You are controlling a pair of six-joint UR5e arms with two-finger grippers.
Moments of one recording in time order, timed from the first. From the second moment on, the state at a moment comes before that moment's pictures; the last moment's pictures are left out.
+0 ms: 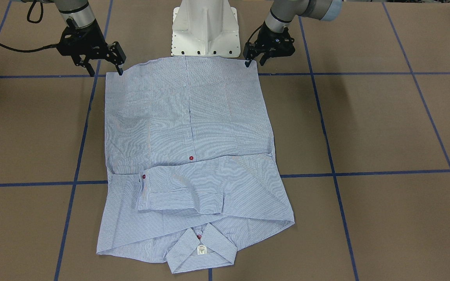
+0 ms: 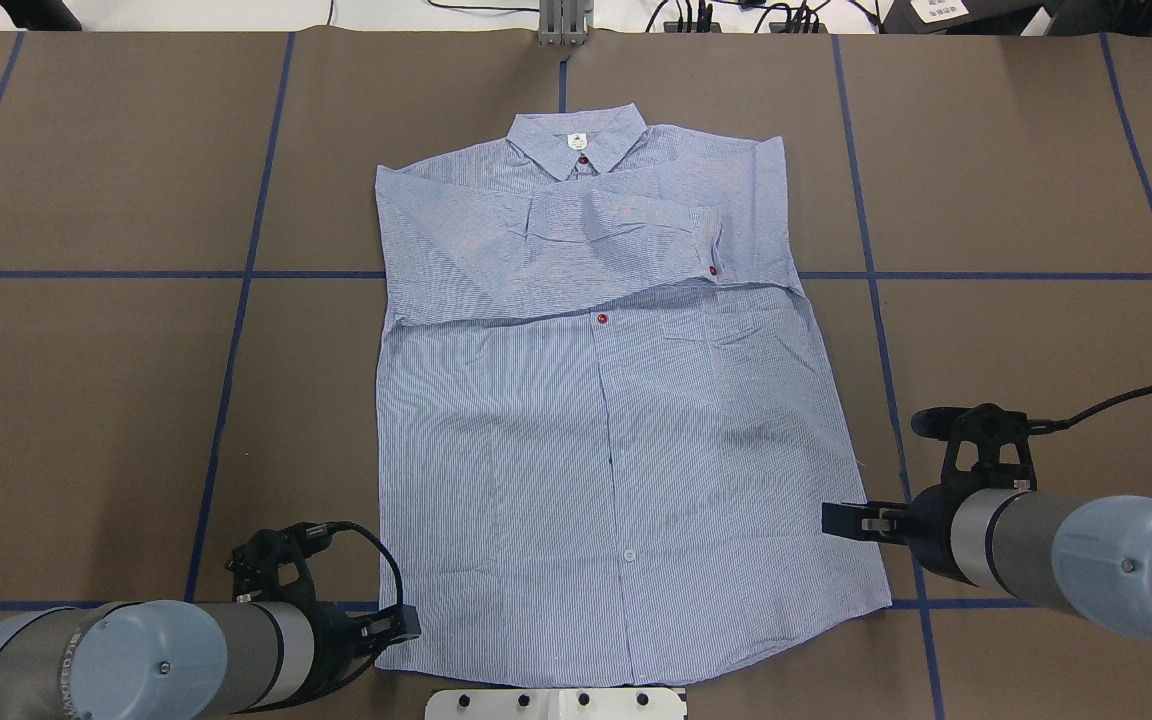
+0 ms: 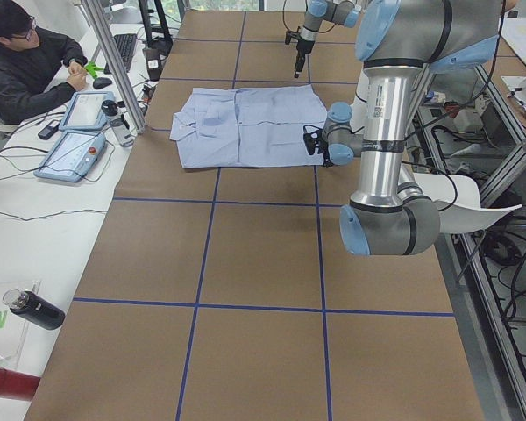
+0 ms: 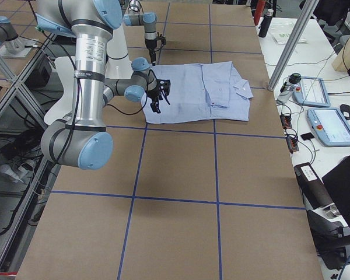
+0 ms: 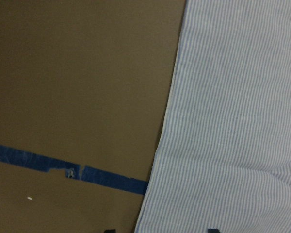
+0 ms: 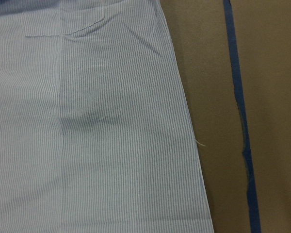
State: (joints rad) left arm -0.09 -1.70 -2.01 -2.07 -1.59 -1.83; right arm 0.28 -1.72 2.24 -1.21 1.54 1.44
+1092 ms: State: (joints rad) left arm -0.07 -1.71 -1.99 -2.06 -1.59 -1.81; right arm 0.28 -1.72 2.24 -1.21 1.54 1.44
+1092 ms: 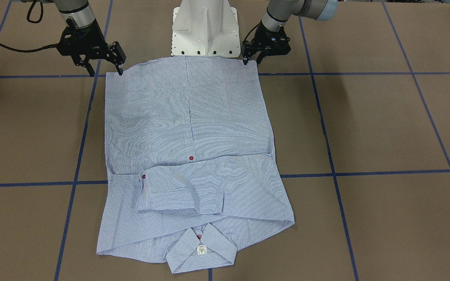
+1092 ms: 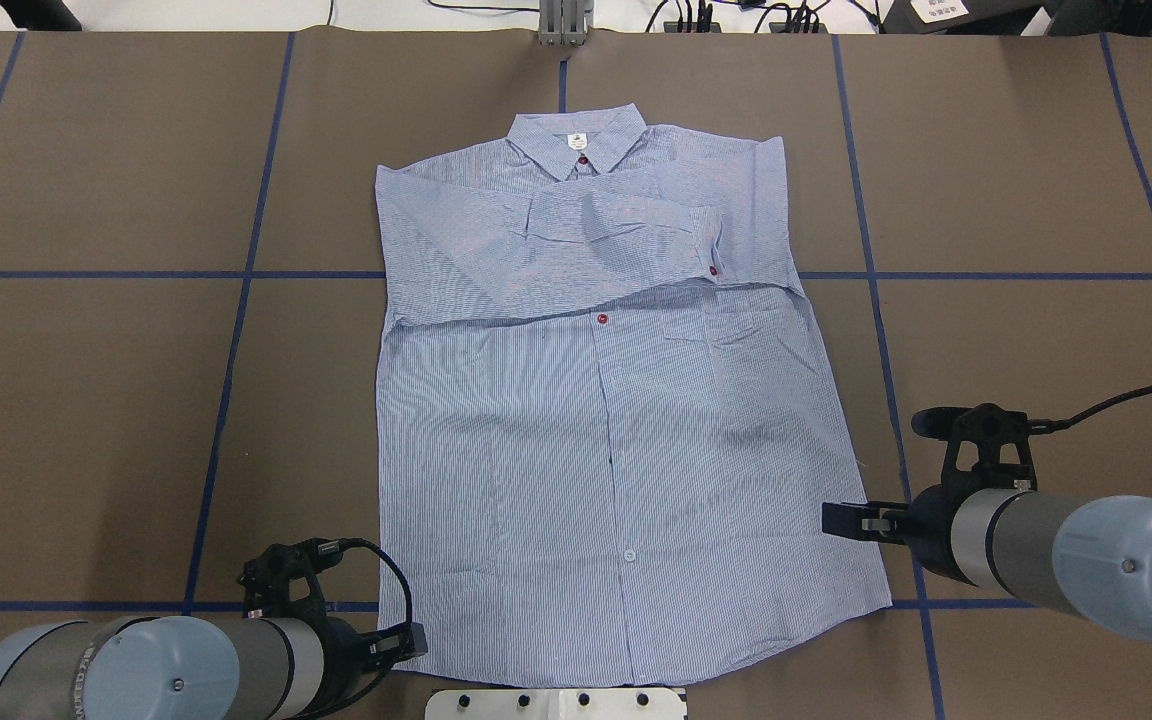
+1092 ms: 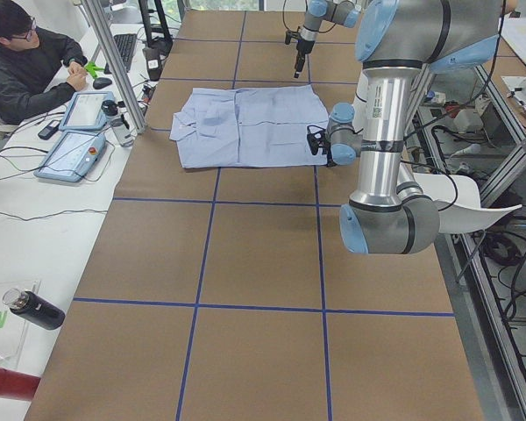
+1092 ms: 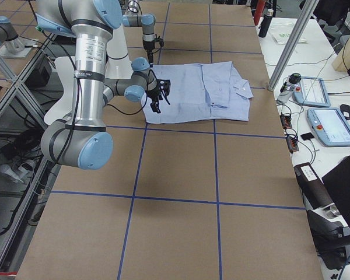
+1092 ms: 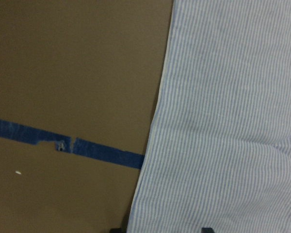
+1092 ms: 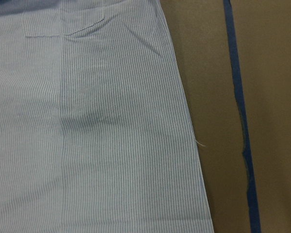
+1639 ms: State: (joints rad) left arm -0.06 -1.73 -1.99 -2.06 -1.60 -1.81; right arm 0.28 -1.71 2.24 -1.21 1.54 1.44
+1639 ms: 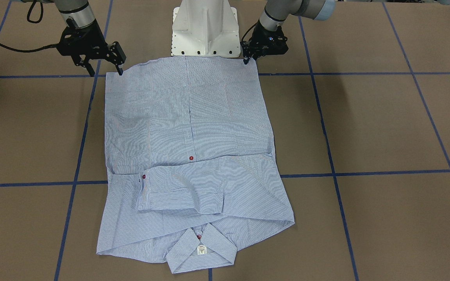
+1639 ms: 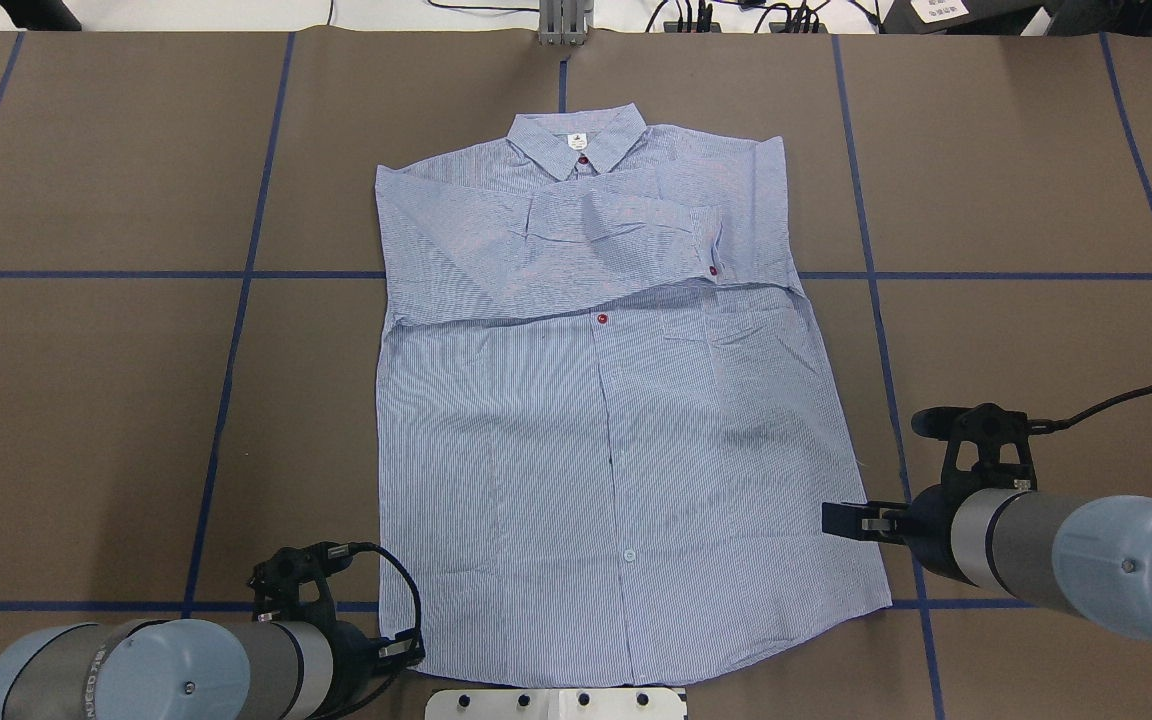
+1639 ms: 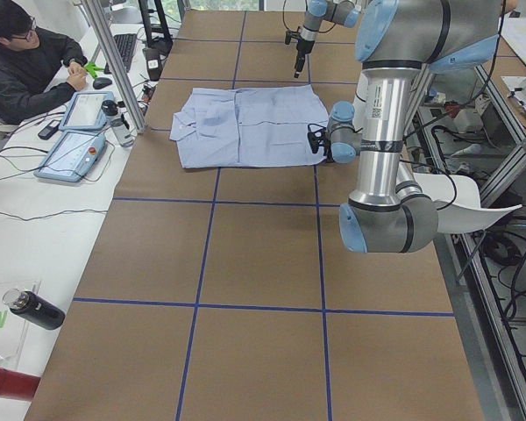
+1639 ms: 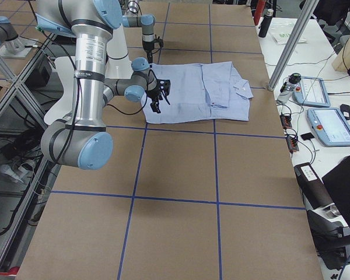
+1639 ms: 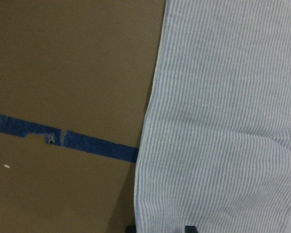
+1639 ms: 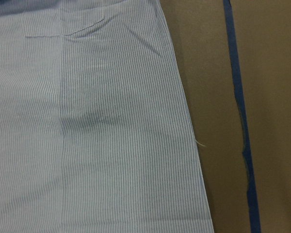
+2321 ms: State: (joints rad) left arm -0.07 -1.73 -2.00 -2.06 -1.60 -1.81; right arm 0.28 -1.79 2.23 -1.09 1.54 1.44
